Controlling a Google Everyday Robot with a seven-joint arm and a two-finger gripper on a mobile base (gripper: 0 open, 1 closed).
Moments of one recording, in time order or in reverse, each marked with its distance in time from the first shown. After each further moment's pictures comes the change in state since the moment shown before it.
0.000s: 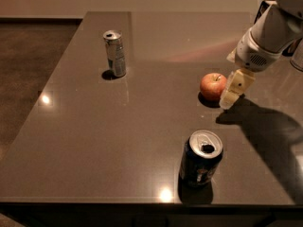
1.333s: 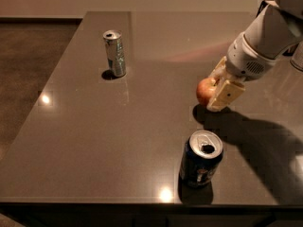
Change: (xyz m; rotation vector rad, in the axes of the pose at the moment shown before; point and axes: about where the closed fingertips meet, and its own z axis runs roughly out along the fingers) arm -0.031 0.067 -0.013 -0.116 -0.074 -0.117
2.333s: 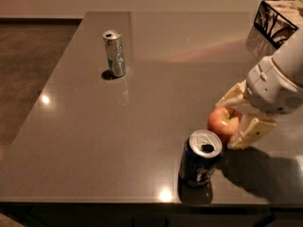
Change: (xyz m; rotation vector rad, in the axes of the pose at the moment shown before) arm 0.018 0.102 -0.019 -0.096 -0.027 -0.231
